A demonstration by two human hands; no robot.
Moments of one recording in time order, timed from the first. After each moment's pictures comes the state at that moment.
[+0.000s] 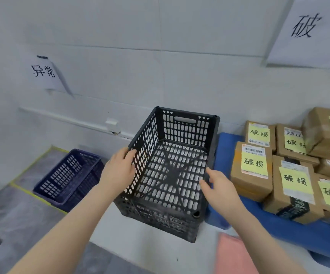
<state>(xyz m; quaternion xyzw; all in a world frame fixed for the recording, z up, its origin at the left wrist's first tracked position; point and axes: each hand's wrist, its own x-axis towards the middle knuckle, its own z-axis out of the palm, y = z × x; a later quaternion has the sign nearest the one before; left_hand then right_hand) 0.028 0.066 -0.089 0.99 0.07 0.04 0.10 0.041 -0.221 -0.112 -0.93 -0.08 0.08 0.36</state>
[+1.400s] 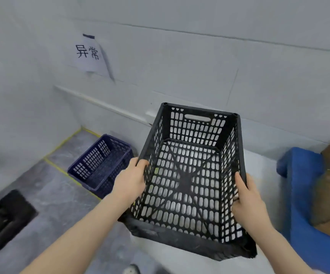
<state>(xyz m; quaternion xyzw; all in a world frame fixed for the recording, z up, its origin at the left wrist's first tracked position) 0.029 0.256 -0.128 0.98 0.15 -0.03 0.14 0.076 -0.054 -0.140 -0.96 -0.06 0.08 0.26</state>
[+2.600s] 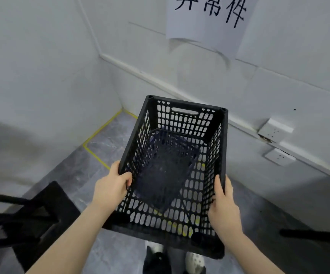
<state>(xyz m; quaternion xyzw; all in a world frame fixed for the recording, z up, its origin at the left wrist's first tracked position) 0.067 0.854 -0.298 0.98 0.18 -0.04 0.08 0.165 0.564 -0.310 -0.95 -0.10 0.22 0.19</state>
